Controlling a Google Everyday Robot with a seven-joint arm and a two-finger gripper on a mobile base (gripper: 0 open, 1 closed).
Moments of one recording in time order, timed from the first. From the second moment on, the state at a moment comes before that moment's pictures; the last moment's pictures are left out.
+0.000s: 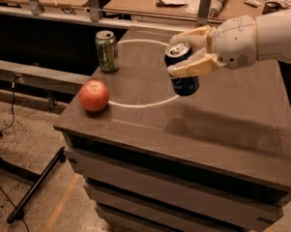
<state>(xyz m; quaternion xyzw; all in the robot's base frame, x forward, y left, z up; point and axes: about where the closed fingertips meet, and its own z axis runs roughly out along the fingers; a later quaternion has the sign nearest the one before) 0.539 -0.077 0.980 -0.61 0.56 0.25 0.51</state>
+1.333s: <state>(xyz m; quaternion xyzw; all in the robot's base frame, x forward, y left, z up) 0.530 -0.042 0.946 -0.55 0.55 0.31 0.54</state>
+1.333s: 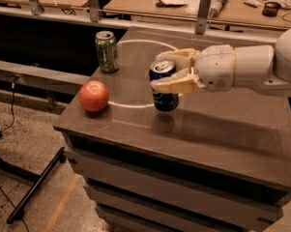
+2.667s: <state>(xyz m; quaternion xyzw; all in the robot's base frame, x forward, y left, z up) 0.505 -0.018 0.918 -0.55 0.50 0.35 0.58</state>
